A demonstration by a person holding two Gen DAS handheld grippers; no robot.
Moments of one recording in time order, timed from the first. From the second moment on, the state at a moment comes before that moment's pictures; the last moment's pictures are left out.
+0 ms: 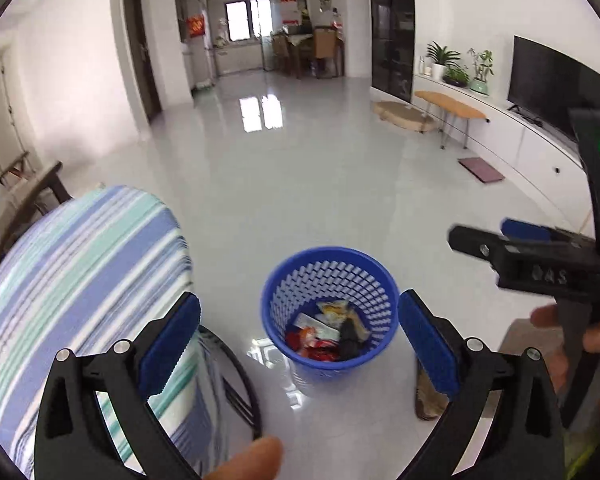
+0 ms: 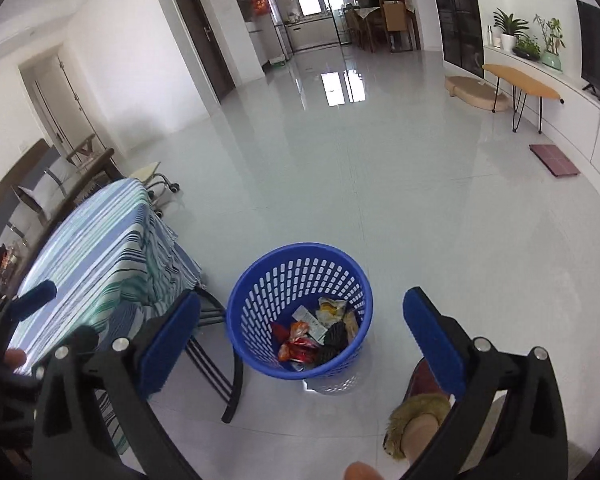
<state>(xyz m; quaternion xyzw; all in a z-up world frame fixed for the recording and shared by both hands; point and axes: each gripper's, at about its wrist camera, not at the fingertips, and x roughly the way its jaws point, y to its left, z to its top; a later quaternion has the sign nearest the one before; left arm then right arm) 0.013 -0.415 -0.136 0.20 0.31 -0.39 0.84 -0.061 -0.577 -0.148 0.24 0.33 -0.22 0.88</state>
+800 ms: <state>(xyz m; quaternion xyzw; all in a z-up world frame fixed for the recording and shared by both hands) 0.022 -0.425 -0.179 0.21 0.41 -0.37 0.80 -0.079 -0.542 -0.168 0.20 0.39 -0.23 0.87</state>
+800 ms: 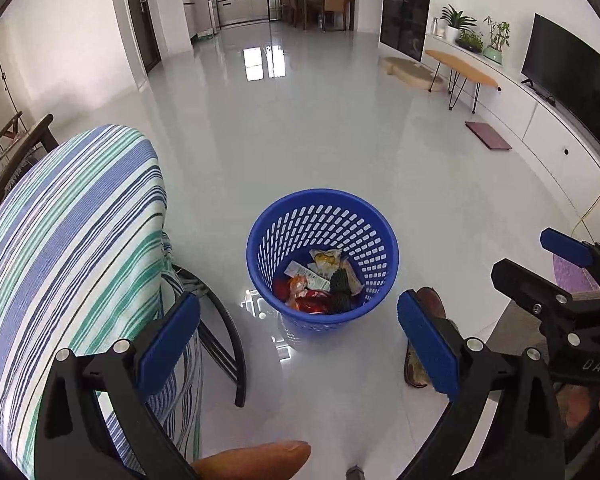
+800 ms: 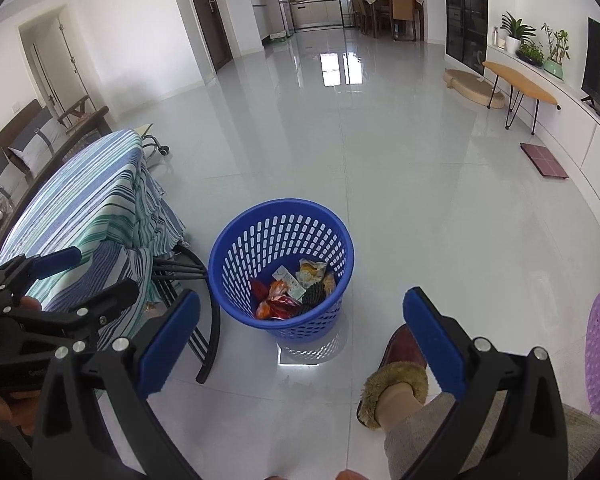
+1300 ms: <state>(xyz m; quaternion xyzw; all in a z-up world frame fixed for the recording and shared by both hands) 0.026 -0.426 -0.186 0.21 0.42 -0.37 0.80 -0.075 -0.536 -0.173 0.19 0.41 -0.24 0.86</state>
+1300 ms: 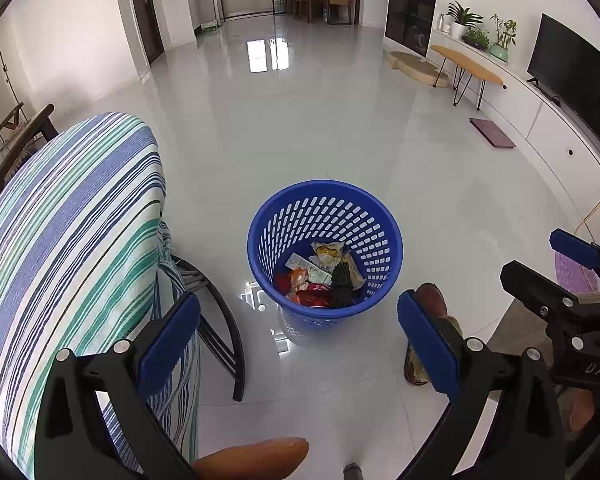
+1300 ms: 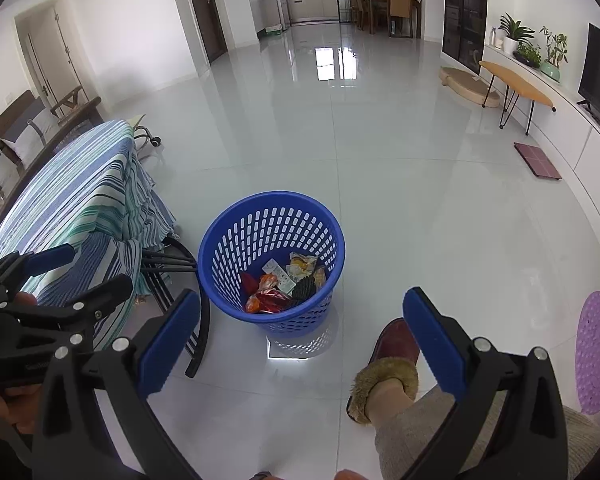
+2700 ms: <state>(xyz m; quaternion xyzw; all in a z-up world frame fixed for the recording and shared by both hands) 0.026 -0.425 -0.190 0.21 0.44 -0.36 0.80 -0.074 -0.533 -0.174 0.18 0.41 -0.24 0.86</state>
